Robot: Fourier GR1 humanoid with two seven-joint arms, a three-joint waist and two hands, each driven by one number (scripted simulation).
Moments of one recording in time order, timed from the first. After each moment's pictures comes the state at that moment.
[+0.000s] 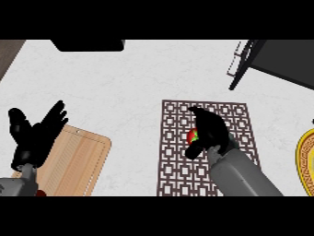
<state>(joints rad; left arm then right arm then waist) -0.08 0.35 -0.07 -1.42 0.28 0.12 0.31 -0.41 -0.15 0.53 -1.27 0.69 -0.01 0.79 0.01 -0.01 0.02</state>
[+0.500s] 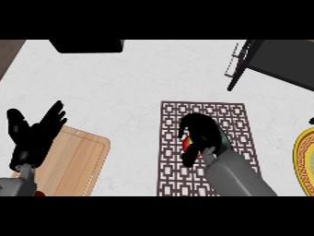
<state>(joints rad) -0.08 0.35 -0.05 -1.40 0.27 0.09 0.30 -0.42 -0.12 0.54 -1.22 0.70 0.04 0.63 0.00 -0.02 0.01</state>
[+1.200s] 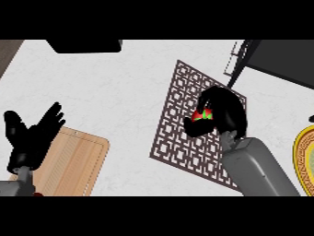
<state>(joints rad) -0.06 0.34 -0.04 -1.42 0.27 0.09 0.31 -0.44 -0.13 0.34 -1.47 0.72 -0.05 0.76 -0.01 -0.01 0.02</state>
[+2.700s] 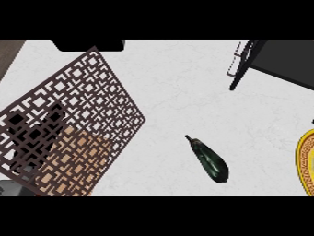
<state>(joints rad) -0.06 0.33 -0.04 -1.43 0.24 0.09 0.30 -1.07 -0.51 -0.21 -1.56 0.74 0.27 0.99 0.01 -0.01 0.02</state>
